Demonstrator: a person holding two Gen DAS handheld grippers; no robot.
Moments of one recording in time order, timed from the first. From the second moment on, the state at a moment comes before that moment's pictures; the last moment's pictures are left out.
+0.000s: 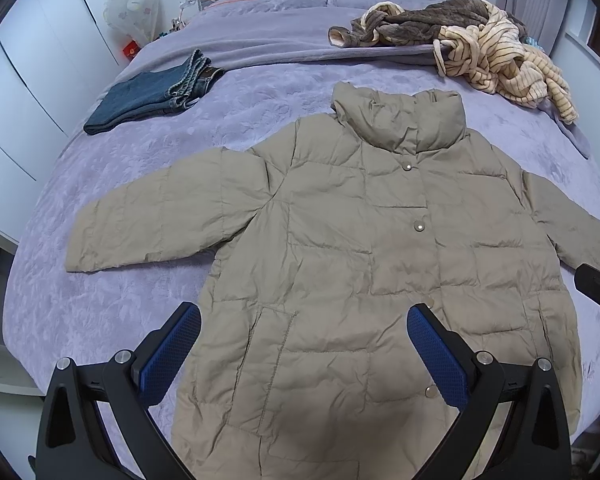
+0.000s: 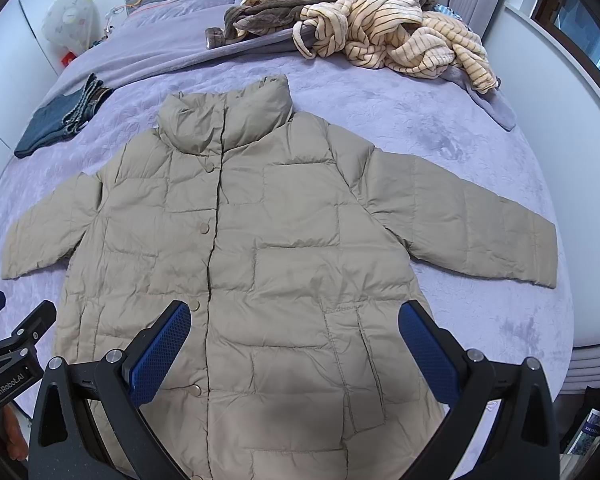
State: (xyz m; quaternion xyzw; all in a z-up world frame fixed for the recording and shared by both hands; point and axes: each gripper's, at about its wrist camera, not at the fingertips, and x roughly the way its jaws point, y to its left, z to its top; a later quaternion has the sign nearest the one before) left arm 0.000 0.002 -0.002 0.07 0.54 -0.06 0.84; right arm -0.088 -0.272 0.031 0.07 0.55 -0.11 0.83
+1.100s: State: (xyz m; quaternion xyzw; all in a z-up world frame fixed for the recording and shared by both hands) left arm 0.021 0.053 -0.032 0.07 0.55 -0.04 0.83; right arm -0.070 -0.234 0.009 0.08 0.57 -0.11 0.81
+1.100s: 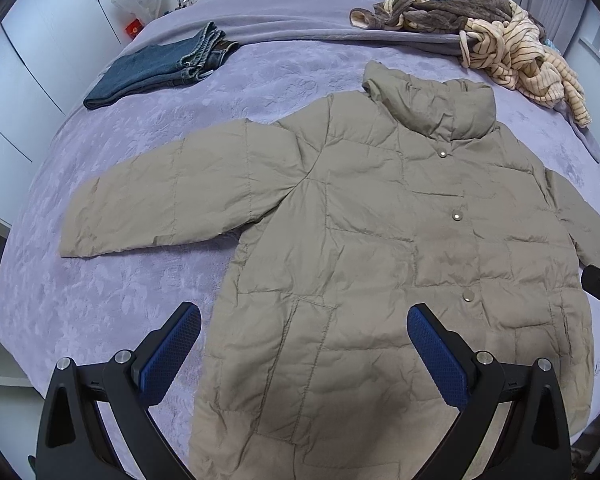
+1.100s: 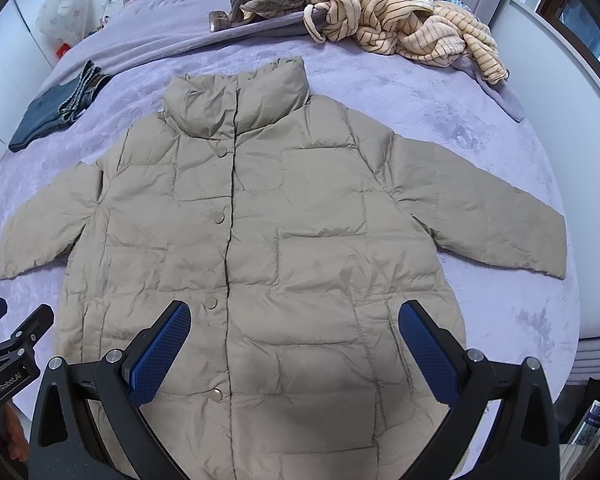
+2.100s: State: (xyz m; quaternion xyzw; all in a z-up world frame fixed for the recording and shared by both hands) left arm 0.162 0.347 -0.190 -0.34 0.53 0.03 0.78; right arm -0.020 -0.079 -0.068 0.08 0.64 0.01 0.76
